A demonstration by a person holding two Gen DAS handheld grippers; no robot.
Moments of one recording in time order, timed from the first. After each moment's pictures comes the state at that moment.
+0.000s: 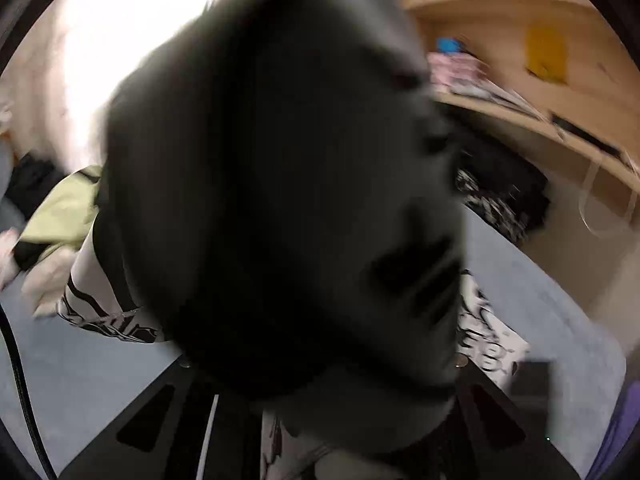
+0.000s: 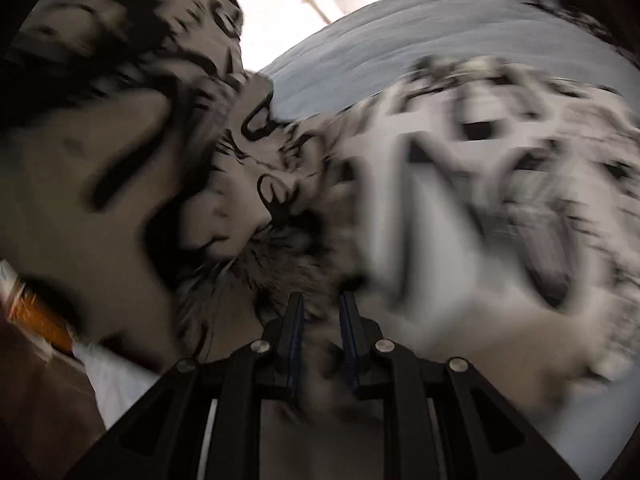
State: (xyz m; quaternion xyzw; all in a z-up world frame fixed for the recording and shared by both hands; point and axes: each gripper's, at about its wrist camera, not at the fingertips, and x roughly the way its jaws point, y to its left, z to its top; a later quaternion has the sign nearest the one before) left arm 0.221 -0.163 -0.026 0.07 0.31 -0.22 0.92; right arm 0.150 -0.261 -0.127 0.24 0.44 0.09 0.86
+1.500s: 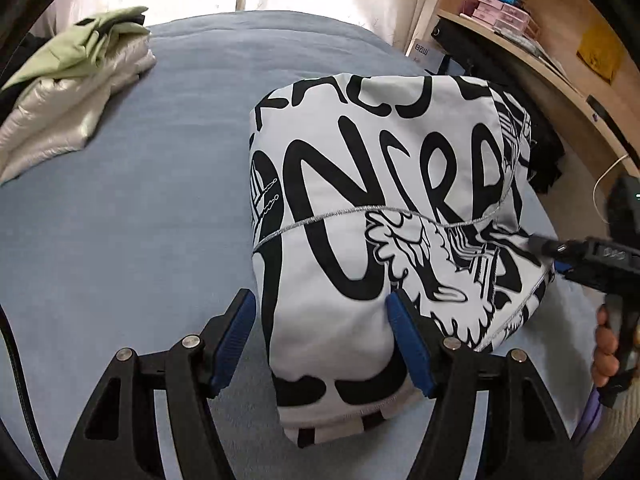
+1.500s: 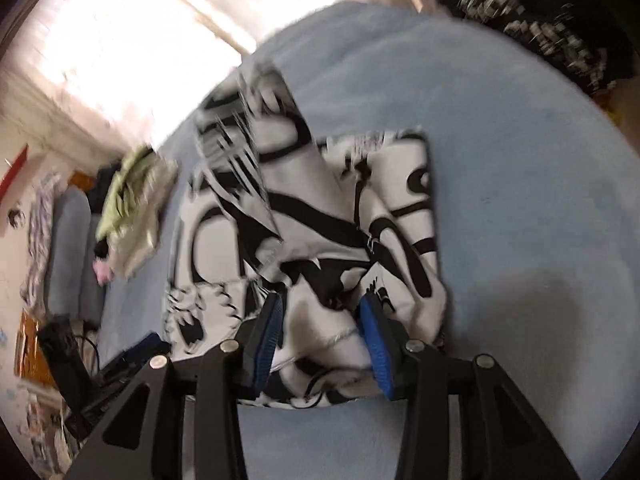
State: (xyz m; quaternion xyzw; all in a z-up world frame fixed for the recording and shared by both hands) left arm 0.231 -0.048 -0.104 -0.02 0.50 -0.20 0.84; right arm 0.186 -0.422 -0.107 0.26 0.51 0.06 0.82
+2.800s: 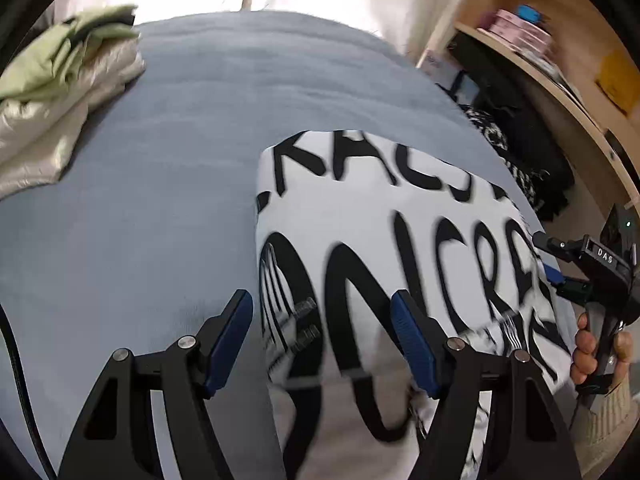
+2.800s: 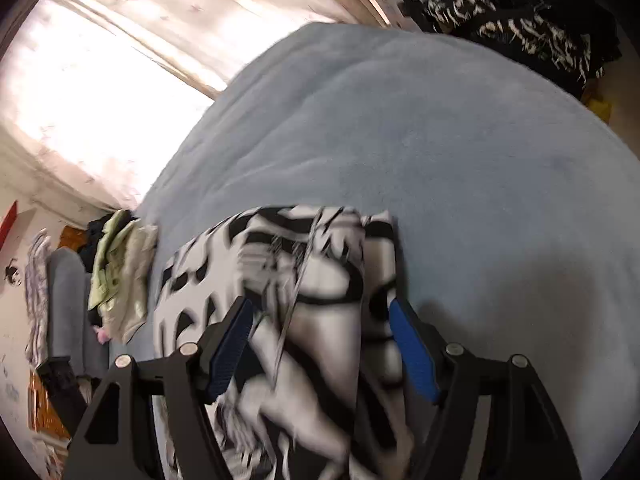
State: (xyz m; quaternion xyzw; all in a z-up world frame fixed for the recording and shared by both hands) left arm 0.336 -0.056 -0.100 -0.05 0.52 -0.19 0.83; right arm 0.261 -0.478 -0.122 0.33 0.45 0.00 0.83
